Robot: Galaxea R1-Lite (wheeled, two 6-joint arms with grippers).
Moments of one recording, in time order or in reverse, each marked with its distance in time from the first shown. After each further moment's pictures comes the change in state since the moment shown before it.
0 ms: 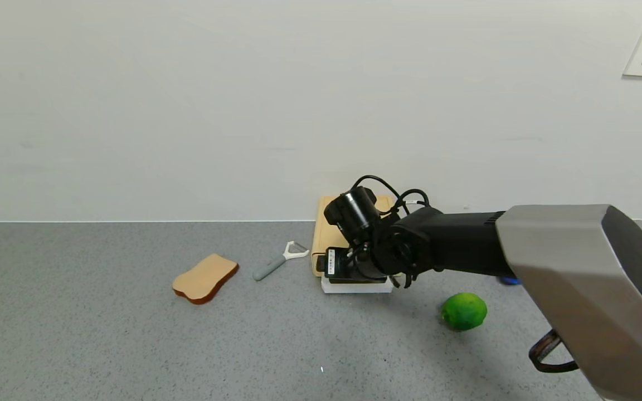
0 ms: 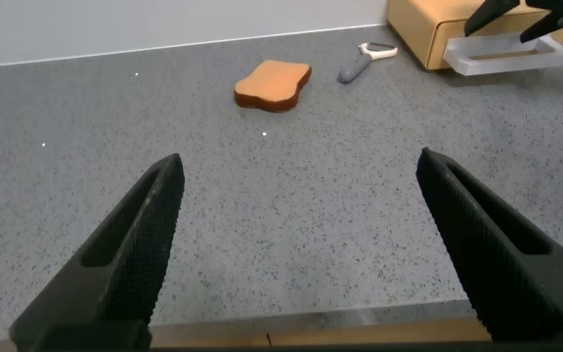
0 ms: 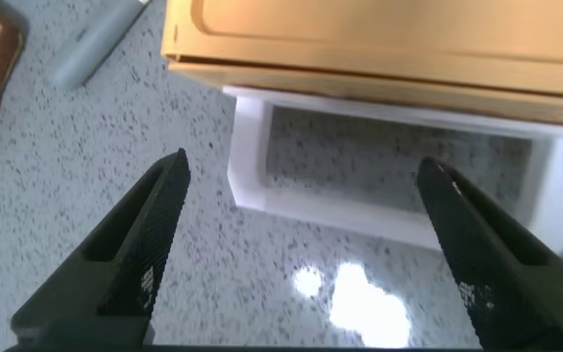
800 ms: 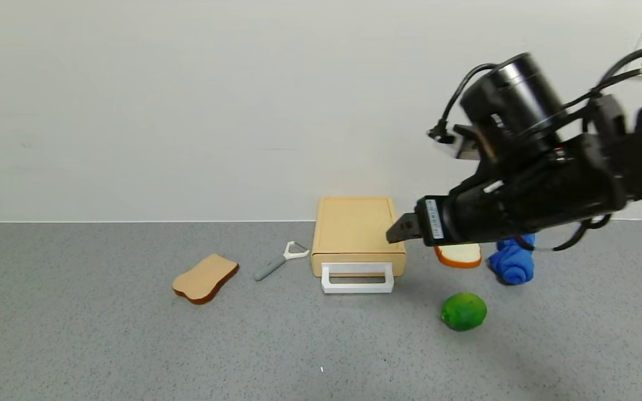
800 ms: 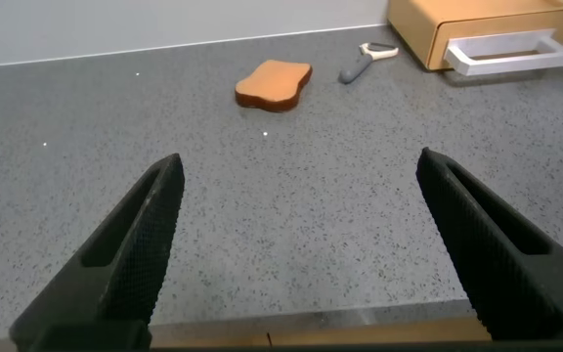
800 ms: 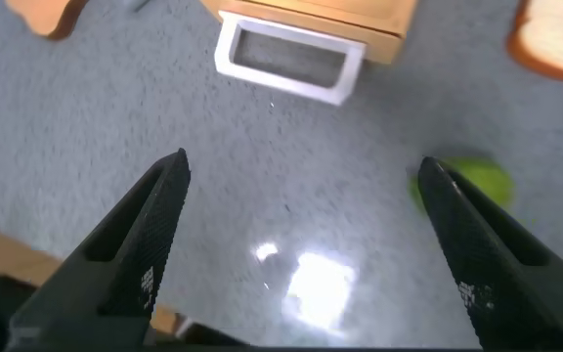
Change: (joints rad) left arm 0.000 0.000 0.000 0.000 0.001 0.000; right arm -0.075 -0.626 0.314 0.262 0.078 -0.208
